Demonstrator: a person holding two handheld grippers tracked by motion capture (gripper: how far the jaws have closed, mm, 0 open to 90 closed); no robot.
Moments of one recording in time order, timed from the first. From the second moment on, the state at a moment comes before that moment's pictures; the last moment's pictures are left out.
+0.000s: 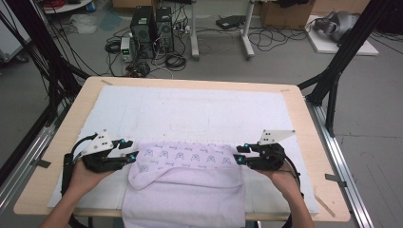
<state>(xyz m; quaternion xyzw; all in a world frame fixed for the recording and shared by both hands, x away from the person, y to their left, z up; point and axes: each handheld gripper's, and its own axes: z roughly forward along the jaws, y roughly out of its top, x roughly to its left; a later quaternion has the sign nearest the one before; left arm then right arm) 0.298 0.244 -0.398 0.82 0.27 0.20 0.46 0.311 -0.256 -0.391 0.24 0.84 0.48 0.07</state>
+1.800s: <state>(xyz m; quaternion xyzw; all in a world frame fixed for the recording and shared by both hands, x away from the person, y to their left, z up) 0.464 0.229 -0.356 0.79 0.42 0.20 0.40 0.476 -0.253 -0.349 0.38 0.82 0.40 0.15</state>
